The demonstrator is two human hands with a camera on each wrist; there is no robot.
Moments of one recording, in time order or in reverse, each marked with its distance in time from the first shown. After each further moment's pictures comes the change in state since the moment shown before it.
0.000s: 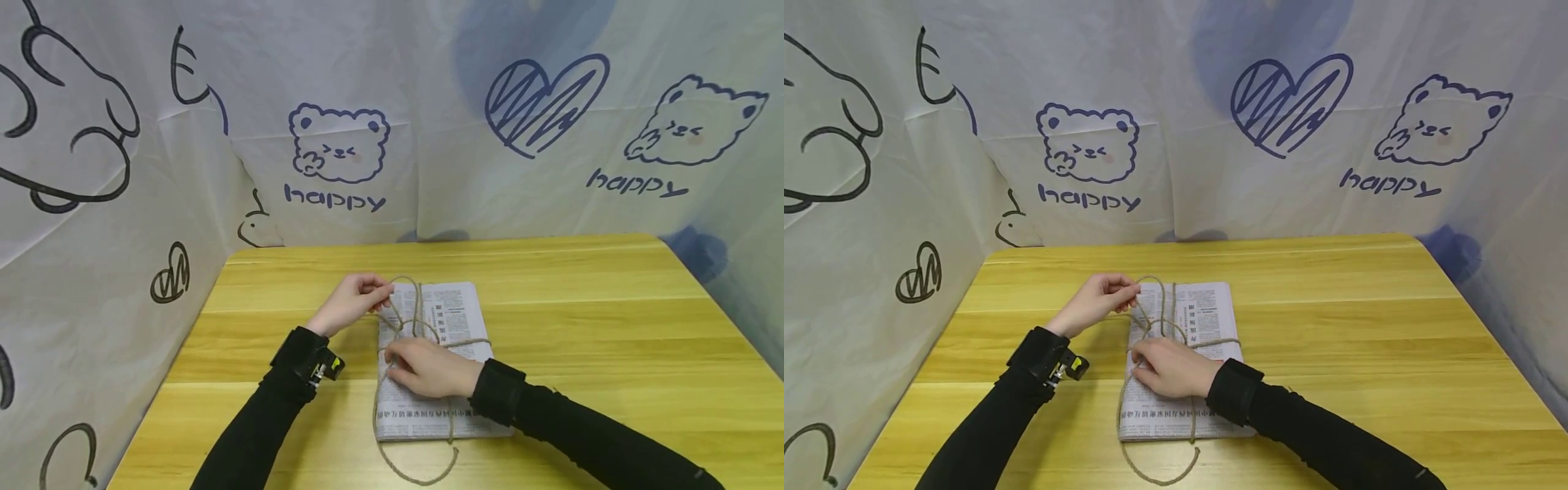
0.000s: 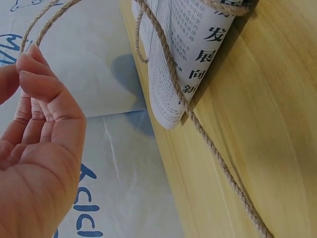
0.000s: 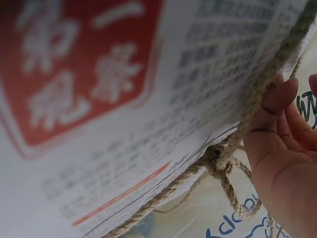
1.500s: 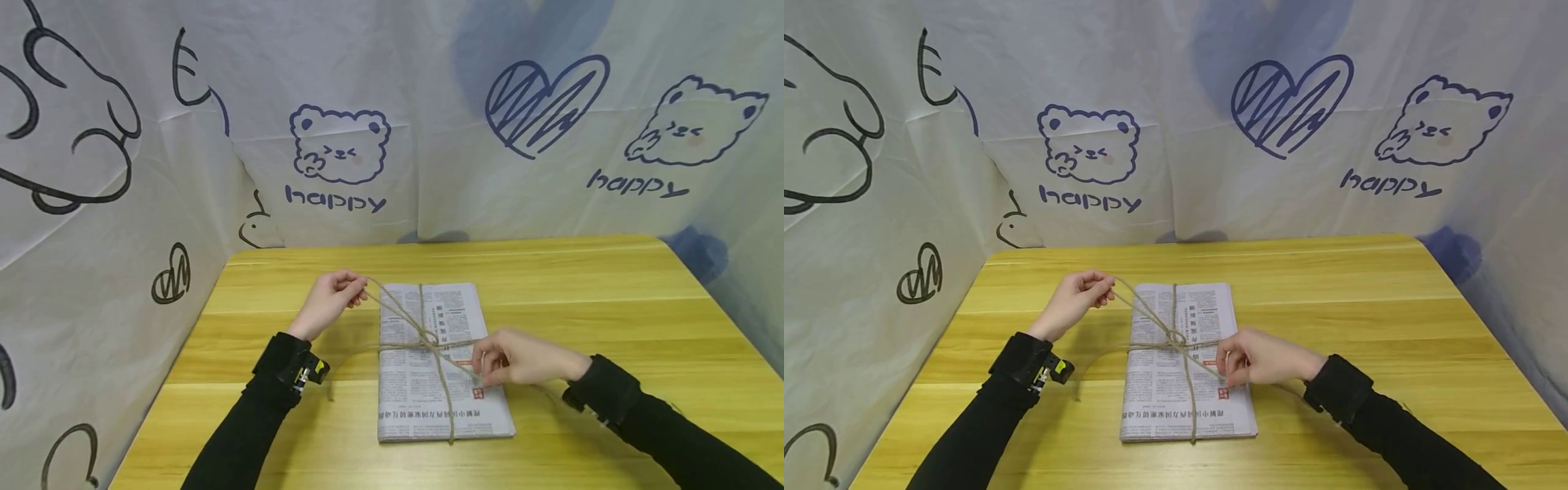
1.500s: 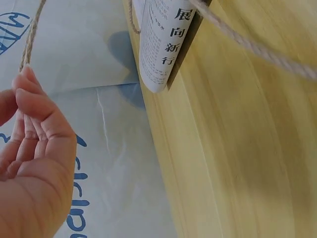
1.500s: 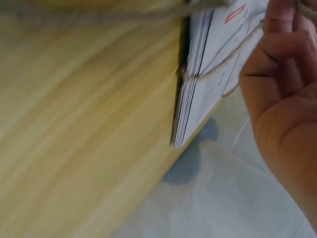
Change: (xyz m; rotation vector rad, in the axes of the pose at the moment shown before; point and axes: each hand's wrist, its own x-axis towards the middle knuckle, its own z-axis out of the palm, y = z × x) left_hand -0.002 -0.041 -0.023 -0.022 0.190 -0.028; right_hand -0.097 0.048 -0.076 0.400 -0.220 0.030
